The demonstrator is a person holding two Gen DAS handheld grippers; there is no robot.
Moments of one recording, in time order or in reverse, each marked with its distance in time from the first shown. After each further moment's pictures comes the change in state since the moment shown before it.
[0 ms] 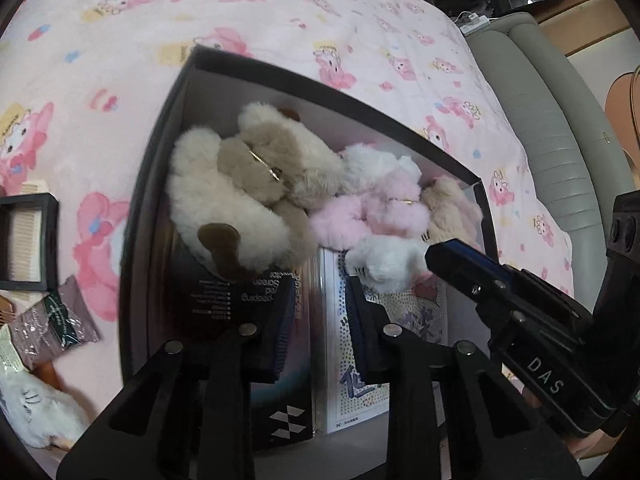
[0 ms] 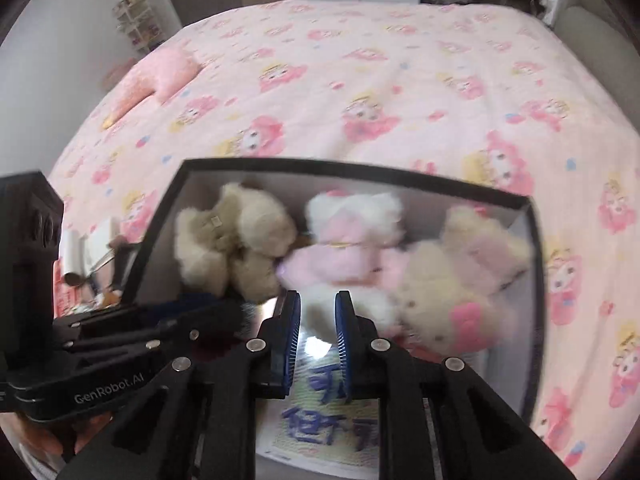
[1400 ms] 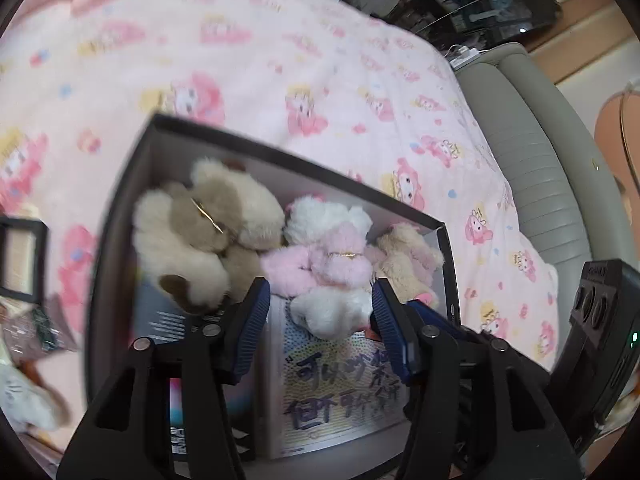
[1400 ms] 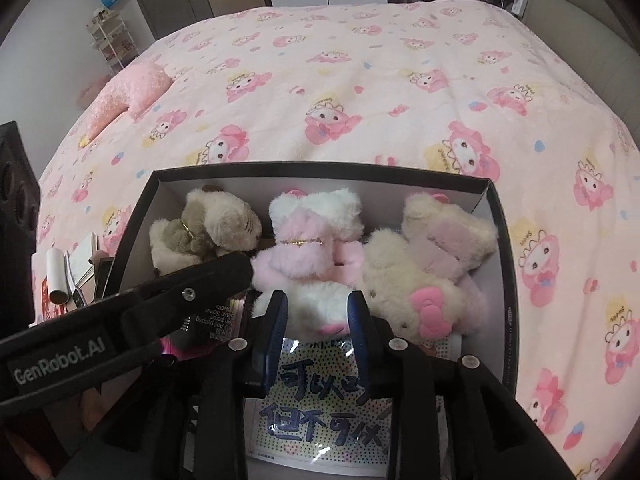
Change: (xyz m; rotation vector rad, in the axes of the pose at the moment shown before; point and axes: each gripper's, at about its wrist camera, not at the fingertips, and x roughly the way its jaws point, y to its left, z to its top) left arm -0.030 -0.040 0.007 0.020 -0.211 0.032; right arm -0.007 -0.037 0.044 0.072 -0.024 -0.043
